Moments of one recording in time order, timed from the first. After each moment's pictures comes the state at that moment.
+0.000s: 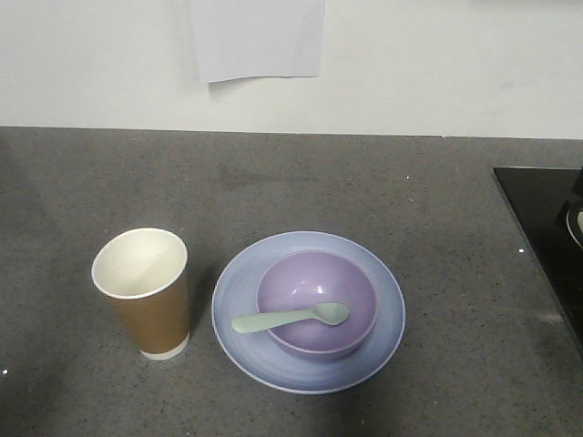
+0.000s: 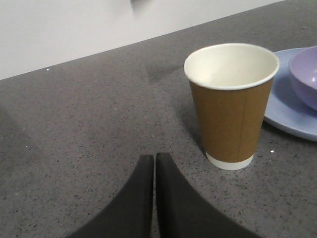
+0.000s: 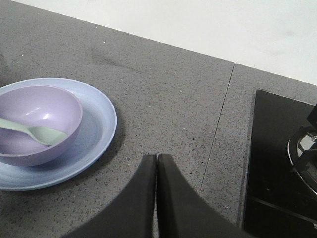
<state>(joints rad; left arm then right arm) -0.08 0.20 -0.30 -0.29 0.49 0.39 0.21 0.40 -0.59 0.02 0.65 -0.14</state>
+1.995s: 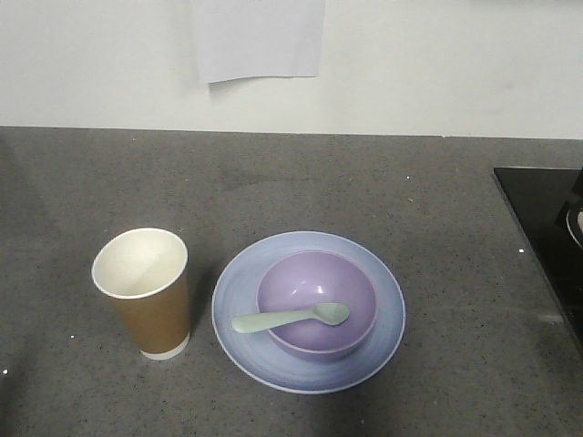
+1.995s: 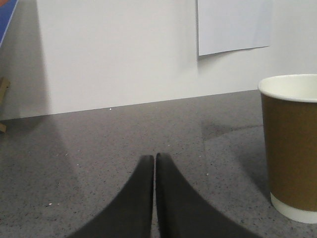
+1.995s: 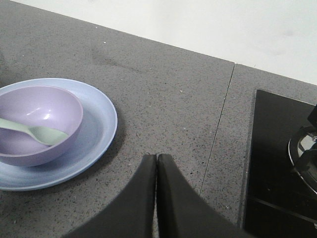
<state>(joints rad) -0.04 -0.01 0.03 0.05 0.07 -0.02 0.21 0.40 -0.59 0.02 0.65 -0.14</state>
